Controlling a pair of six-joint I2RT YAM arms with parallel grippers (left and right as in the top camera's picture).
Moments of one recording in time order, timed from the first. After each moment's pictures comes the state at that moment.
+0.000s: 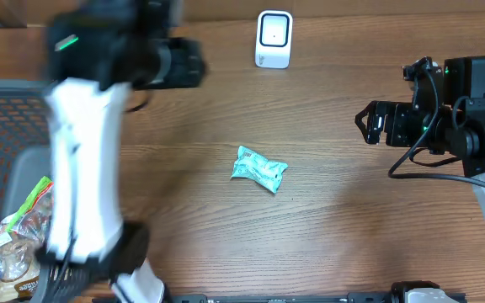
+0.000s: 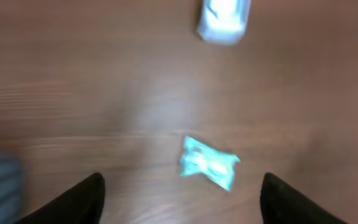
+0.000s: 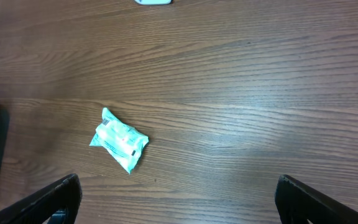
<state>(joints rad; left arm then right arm) -0.13 1.82 2.52 -1.68 0.13 -0.22 0.05 1.32 1.49 -1.17 -0.31 0.12</state>
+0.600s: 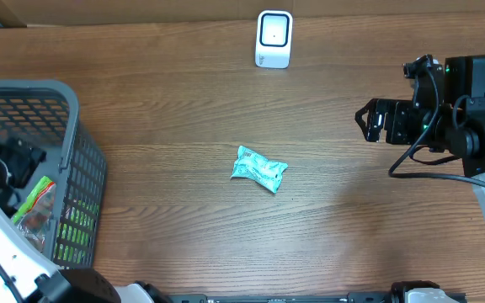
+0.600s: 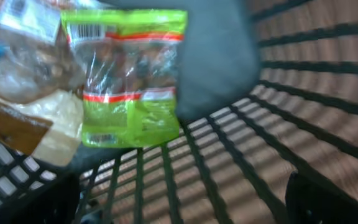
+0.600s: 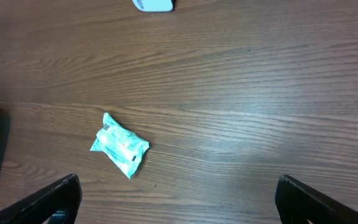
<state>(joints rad) 0.76 1.55 1.68 -1.49 0.06 -0.41 0.05 1.32 1.49 -1.15 -0.31 0.12</state>
